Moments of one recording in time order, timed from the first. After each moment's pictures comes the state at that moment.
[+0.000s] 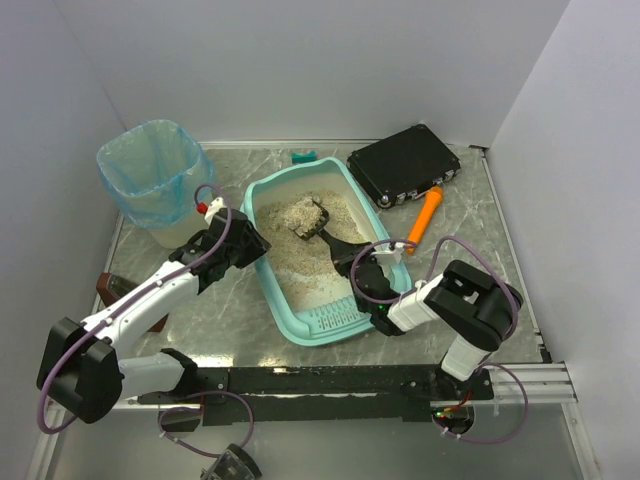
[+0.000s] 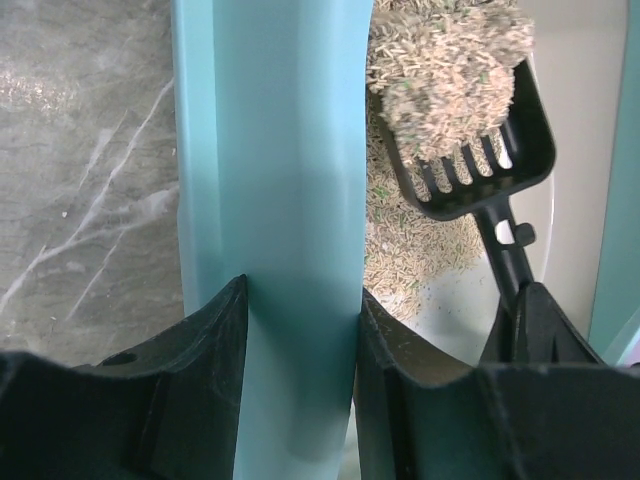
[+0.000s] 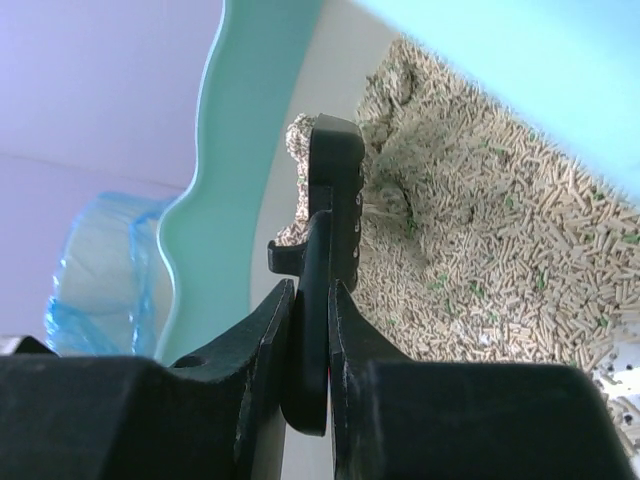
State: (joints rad) left arm -0.52 1.20 0.81 -0.34 -0.18 -0.99; right arm 0.88 1.66 0.42 1.14 0.69 1.25
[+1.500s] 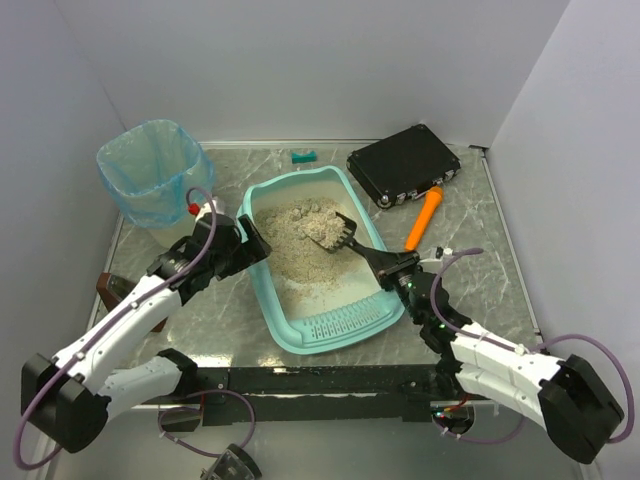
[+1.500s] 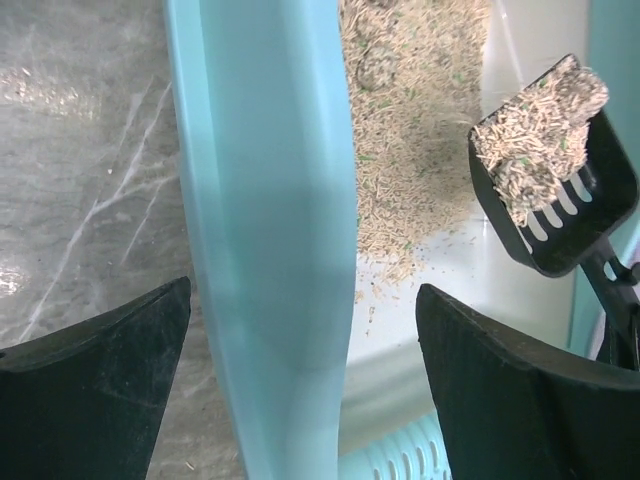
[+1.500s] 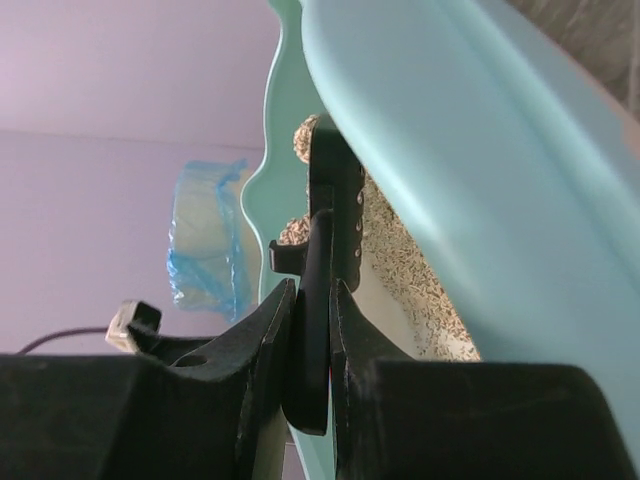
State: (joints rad) left arm -0.52 1.05 0.84 -0.51 -0.14 -0.89; right arm 0.68 0.89 0.18 0.59 0.34 1.41
